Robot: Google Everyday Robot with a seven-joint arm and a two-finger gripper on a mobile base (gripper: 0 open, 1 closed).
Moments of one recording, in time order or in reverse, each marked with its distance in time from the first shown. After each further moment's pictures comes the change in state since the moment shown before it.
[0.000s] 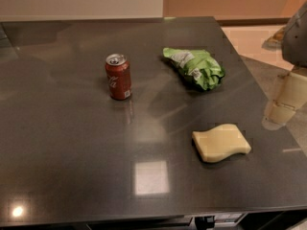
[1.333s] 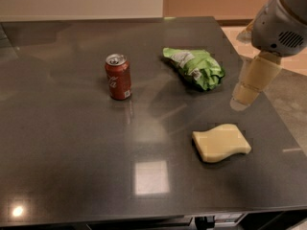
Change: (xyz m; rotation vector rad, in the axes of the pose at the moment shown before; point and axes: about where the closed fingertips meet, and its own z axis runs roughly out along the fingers) arm -0.048 -0.029 0.020 -0.031 -0.115 0.016
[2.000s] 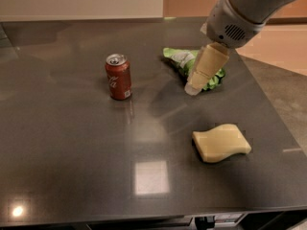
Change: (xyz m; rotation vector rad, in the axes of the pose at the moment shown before) arm -0.075 -0.024 0.035 0.023 -0.112 0.010
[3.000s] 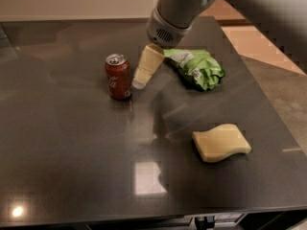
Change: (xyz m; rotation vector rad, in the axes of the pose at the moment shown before) arm -0.094 -0.015 0.088 -0.030 -0.017 0.004
